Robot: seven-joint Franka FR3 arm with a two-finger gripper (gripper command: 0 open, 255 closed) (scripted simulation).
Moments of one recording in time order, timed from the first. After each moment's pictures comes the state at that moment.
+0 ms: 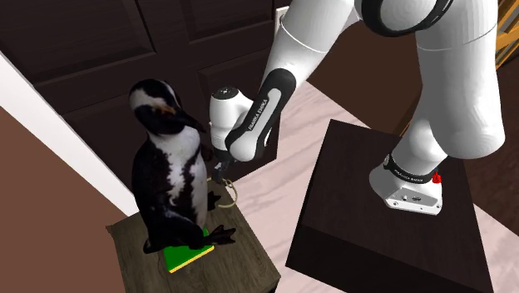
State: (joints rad) arm 0.12 0.58 0.14 -2.16 0.13 2.82 0.11
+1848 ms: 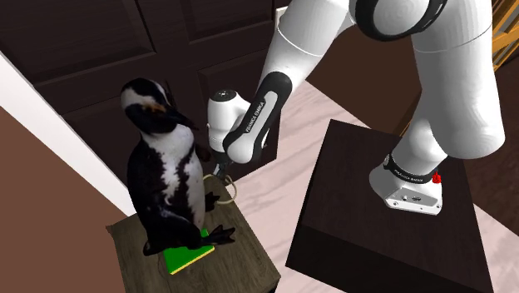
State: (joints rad) arm 0.12 0.61 0.15 -2.13 0.13 2.83 0.11
